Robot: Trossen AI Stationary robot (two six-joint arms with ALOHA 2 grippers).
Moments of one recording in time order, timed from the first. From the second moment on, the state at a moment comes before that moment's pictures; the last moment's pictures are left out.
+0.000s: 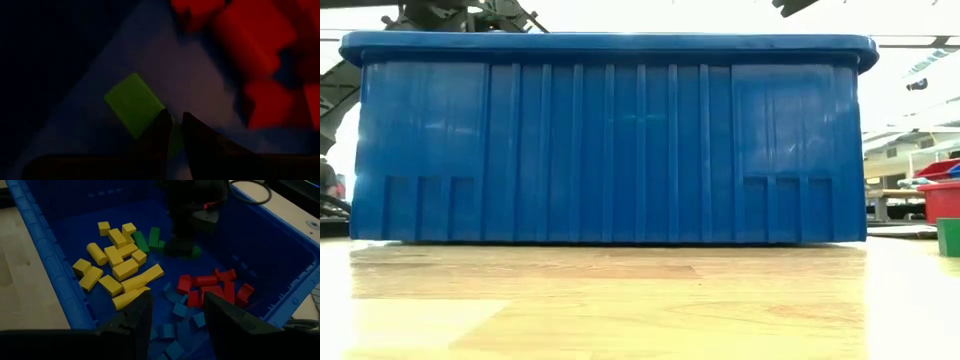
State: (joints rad) left arm 0.52 2.16 1.61 -0.47 -0.03 -0.08; right arm 0.49 1.27 1.33 -1.13 0.92 0.79
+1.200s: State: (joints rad) left arm 0.48 1.45 1.06 -0.25 0.06 0.21; right arm 0.45 1.27 1.33 -1.11 0.87 0.79
